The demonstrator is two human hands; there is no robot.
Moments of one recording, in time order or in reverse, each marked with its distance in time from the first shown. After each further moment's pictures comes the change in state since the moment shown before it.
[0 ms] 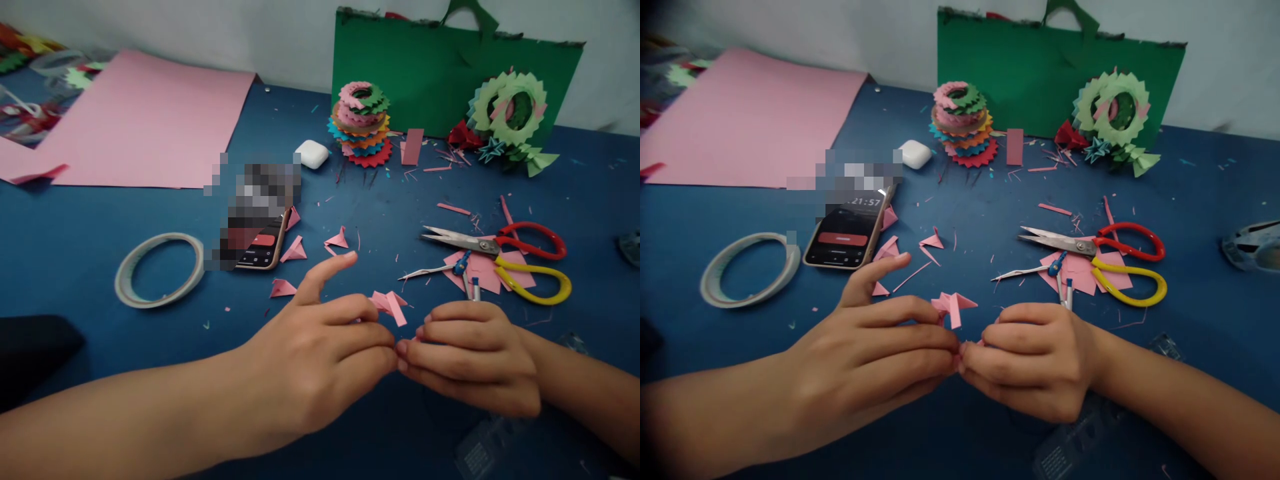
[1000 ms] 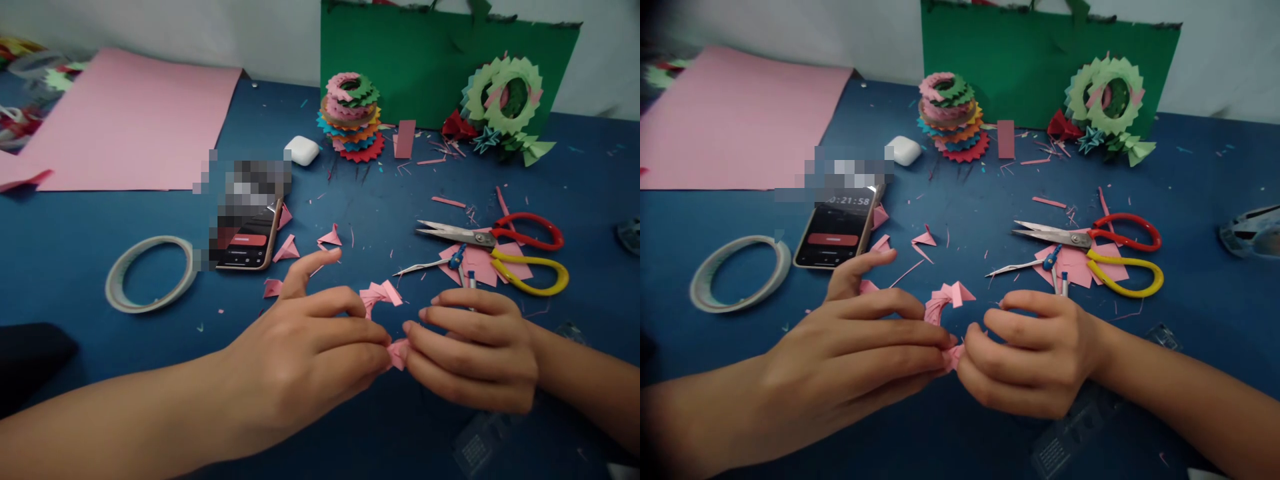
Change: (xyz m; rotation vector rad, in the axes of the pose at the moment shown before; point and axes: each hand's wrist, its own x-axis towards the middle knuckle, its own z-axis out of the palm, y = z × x) left_hand 0.003 0.002 -0.005 -0.073 -0.006 -0.098; right_hand -0.008 0.003 -0.001 -0.117 0.020 -0.075
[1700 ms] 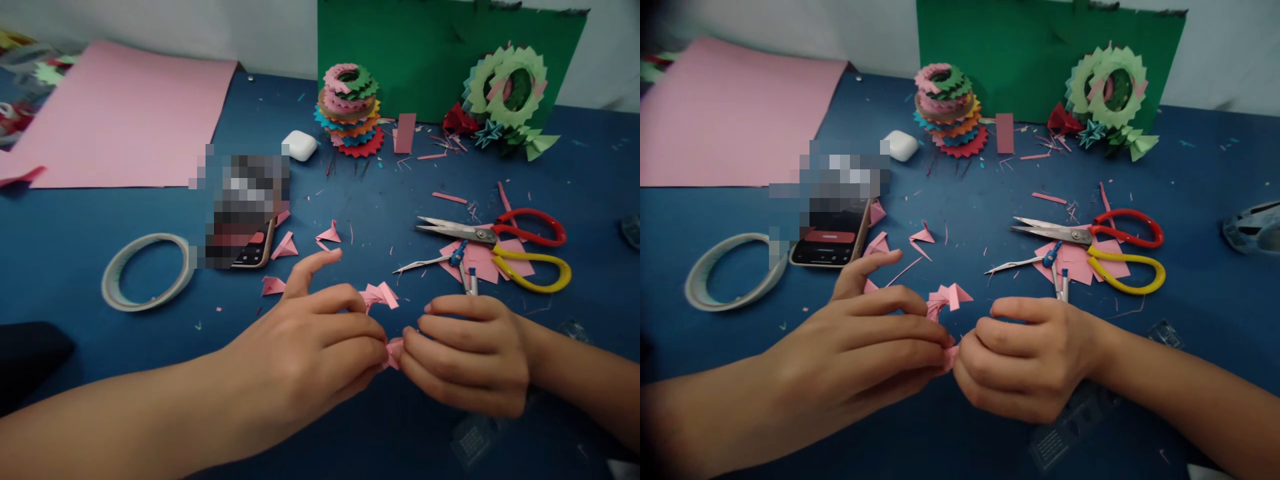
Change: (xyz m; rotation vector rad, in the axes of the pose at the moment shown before) left_hand 0.000 -0.001 0.004 -0.044 -0.073 -0.009; right_hand 0.003 -0.001 0.003 0.015 -0.039 -0.059
